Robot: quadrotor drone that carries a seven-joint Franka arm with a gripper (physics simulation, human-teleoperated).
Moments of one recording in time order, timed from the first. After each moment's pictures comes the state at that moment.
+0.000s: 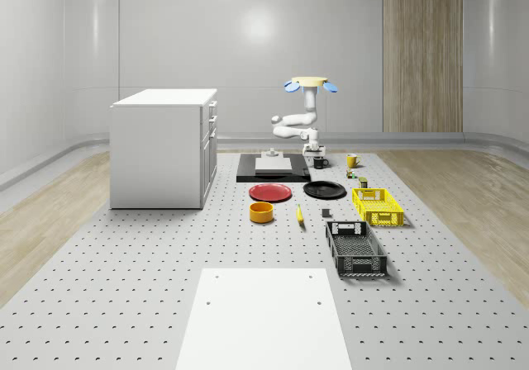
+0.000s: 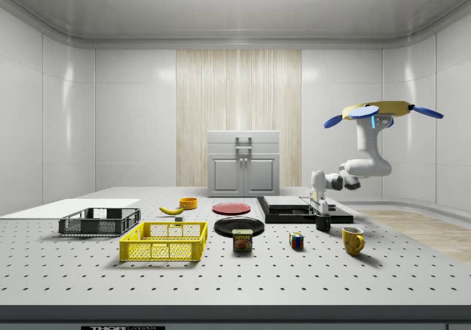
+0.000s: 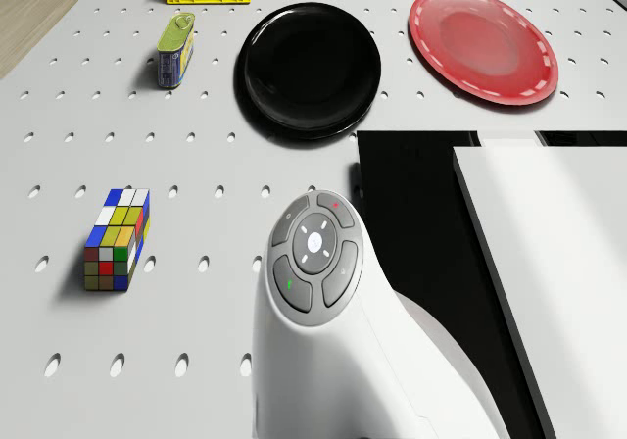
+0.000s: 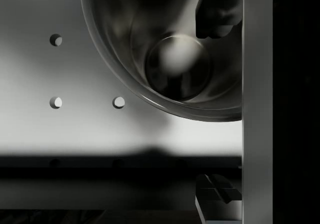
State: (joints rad) arm -1.15 -1.38 1.19 -2.83 -1.98 1.50 1.64
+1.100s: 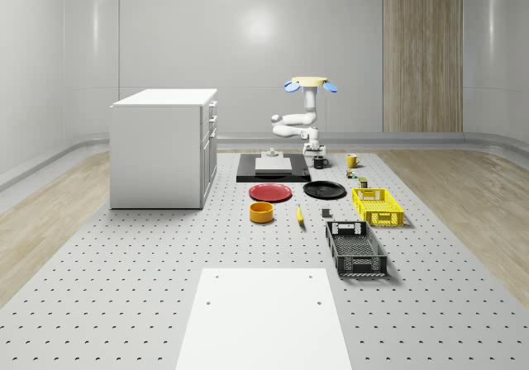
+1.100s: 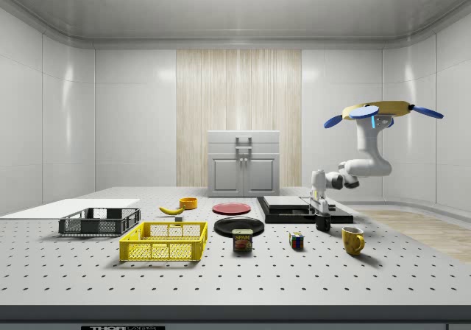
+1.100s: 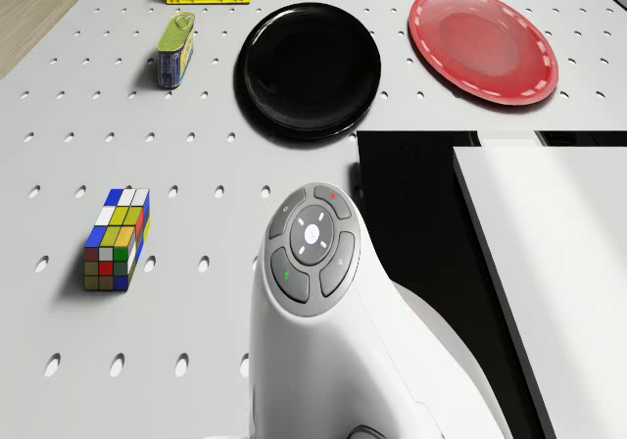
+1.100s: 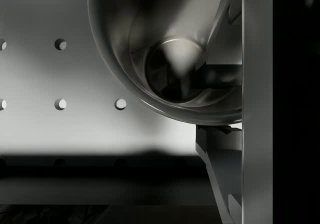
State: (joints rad) arm -1.16 -1.41 1.23 -2.83 -1.94 1.51 1.66
